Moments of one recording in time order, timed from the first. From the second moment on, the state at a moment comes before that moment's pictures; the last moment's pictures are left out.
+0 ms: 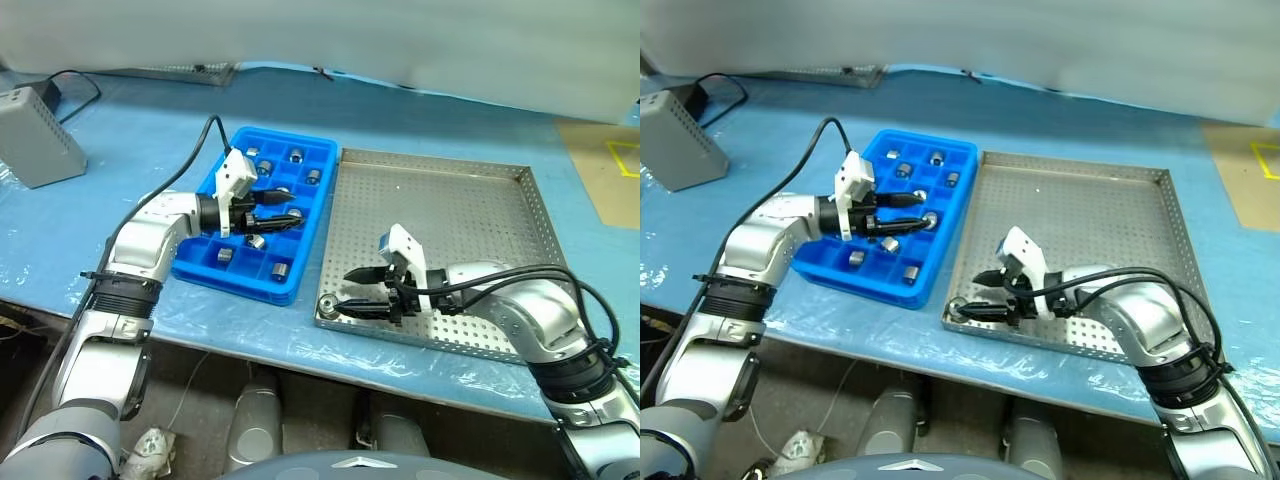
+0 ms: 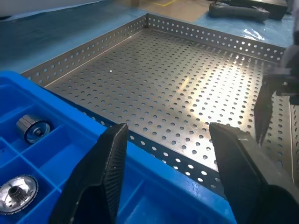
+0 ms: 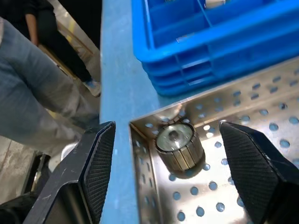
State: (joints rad) left arm -0.68 0.53 -0.09 0.21 -0.37 0.40 -1.16; right arm -0.36 -0.64 0.24 -0.34 0.55 0.92 0.89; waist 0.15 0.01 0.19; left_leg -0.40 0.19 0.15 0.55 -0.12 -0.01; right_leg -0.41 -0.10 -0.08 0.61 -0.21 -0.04
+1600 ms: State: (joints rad) left arm -0.62 0.50 -0.07 0.12 -0.39 0.45 -1.08; right arm -0.38 -0.57 0.29 -0.14 0.32 0.75 0.91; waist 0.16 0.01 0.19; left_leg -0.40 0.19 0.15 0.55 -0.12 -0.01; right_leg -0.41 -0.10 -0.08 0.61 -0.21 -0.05
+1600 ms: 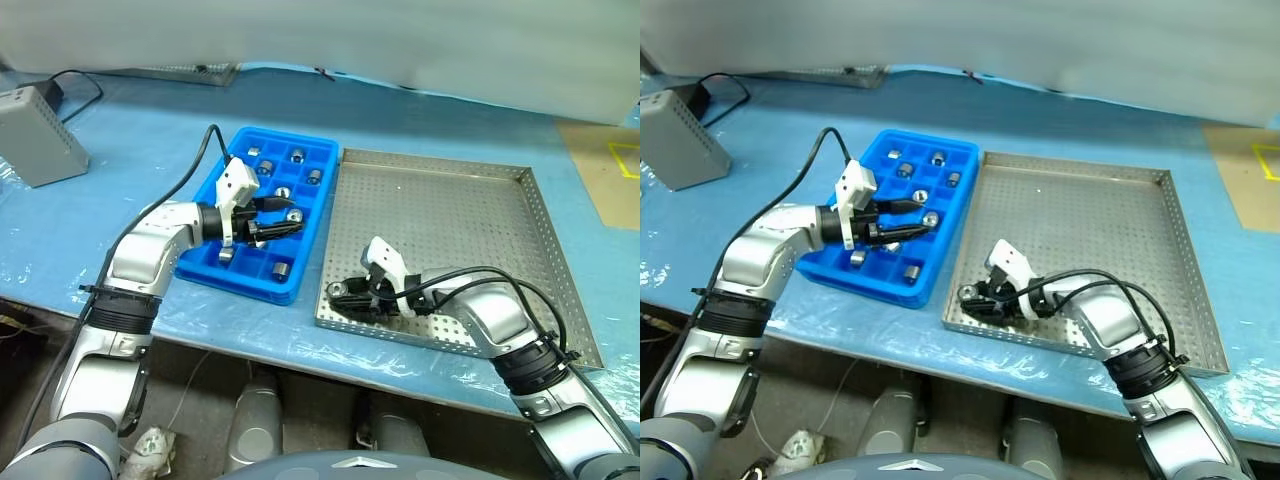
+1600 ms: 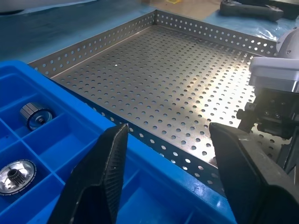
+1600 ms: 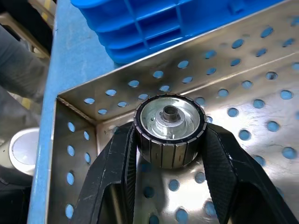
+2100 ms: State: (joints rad) left arm -0.68 0.29 0.04 0.26 -0.66 0.87 -0.97; right arm -0.38 -0.60 -0.04 -0.52 0.45 0.93 0.67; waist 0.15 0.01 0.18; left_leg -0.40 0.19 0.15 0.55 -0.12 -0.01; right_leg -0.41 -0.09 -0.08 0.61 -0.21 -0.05
